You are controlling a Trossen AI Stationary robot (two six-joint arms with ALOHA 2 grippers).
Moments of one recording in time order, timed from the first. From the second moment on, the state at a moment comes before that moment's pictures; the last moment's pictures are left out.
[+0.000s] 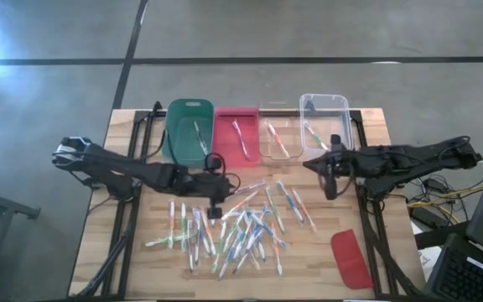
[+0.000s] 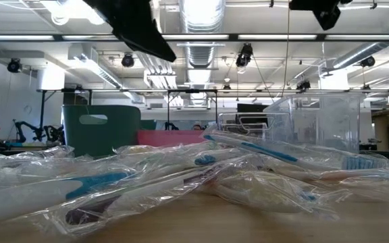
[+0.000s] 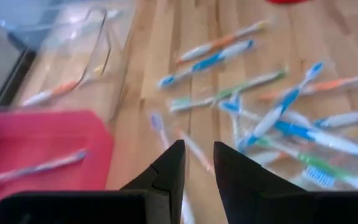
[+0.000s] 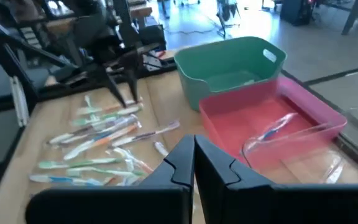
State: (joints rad) left arm -0.20 1.37 0.99 -0.26 -0.30 -0.03; right arm 0.22 0.77 0.79 -0.39 0.39 0.29
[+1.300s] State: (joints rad) left arm -0.22 0.70 0.62 0.09 -0.32 0.23; right arm 0.27 1.56 1.36 -1.00 0.35 0.99
